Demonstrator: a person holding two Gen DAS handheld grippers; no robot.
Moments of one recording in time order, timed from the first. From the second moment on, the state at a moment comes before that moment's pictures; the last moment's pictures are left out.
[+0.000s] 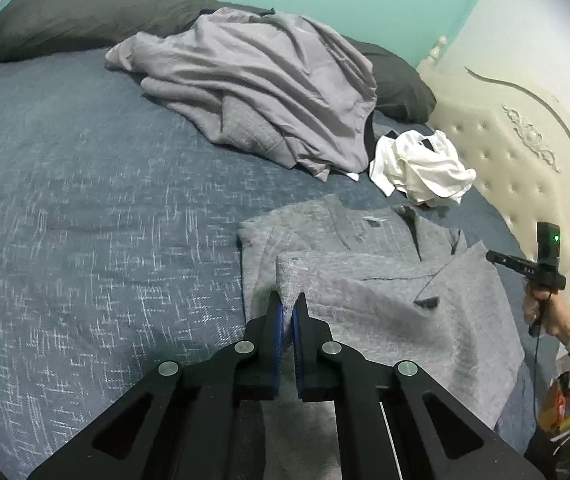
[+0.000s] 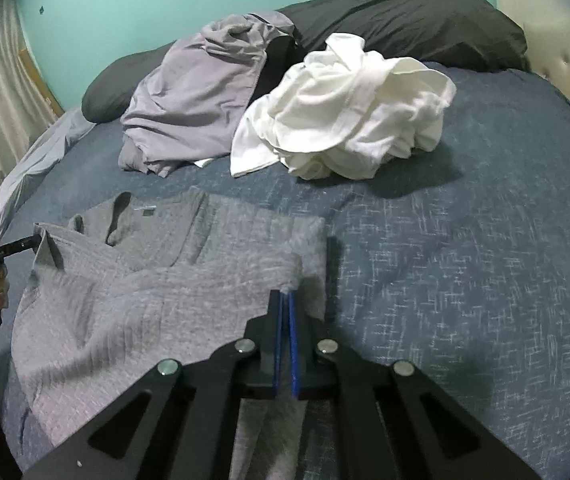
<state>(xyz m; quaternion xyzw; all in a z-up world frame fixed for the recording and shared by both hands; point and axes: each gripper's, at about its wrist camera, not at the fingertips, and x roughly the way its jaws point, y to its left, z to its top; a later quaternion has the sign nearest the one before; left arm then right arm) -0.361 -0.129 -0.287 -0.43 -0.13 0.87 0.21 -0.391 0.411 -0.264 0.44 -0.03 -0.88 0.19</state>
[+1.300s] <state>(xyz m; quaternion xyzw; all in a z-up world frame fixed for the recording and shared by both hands) -0.375 -0.154 -0.228 -0.39 -0.15 0.89 0.17 -0.394 0.418 -0.197 0.35 -0.03 -0.92 0.18</state>
